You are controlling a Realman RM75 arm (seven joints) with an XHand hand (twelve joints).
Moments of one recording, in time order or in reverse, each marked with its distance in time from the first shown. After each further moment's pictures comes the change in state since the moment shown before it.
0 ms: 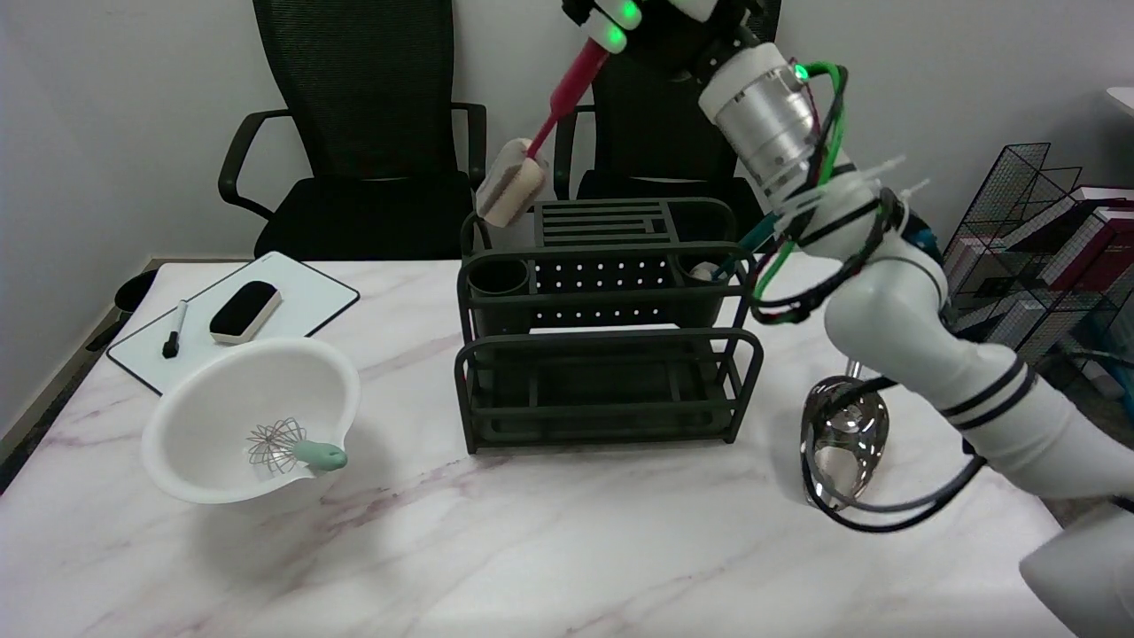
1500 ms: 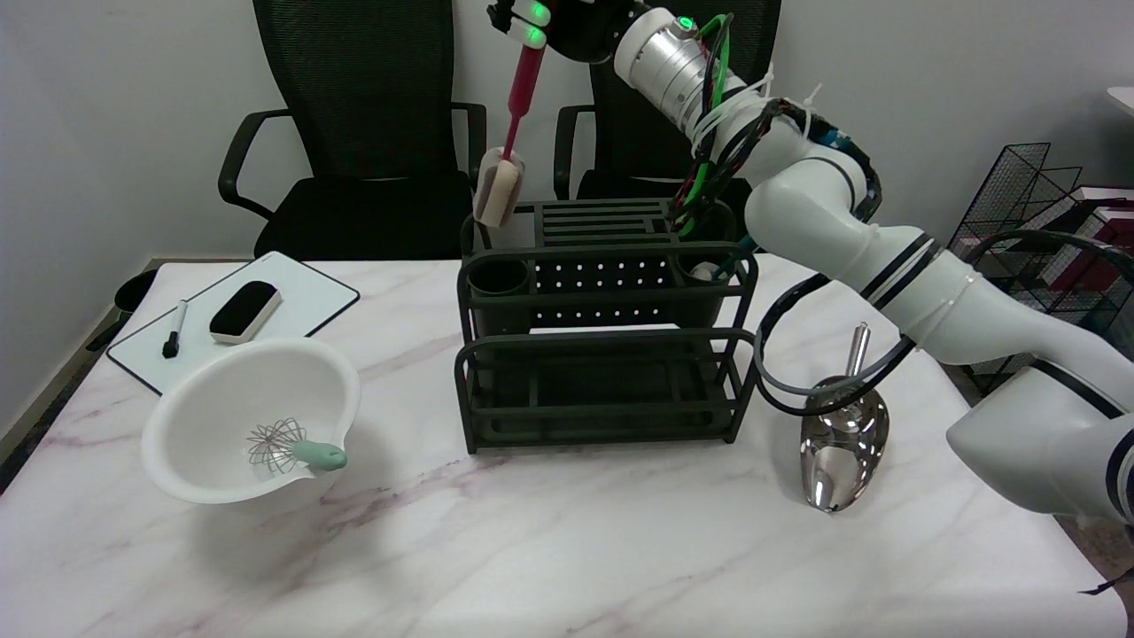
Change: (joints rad) arm 0.443 -0.065 -0.301 -0.445 -0.014 -0.151 0.054
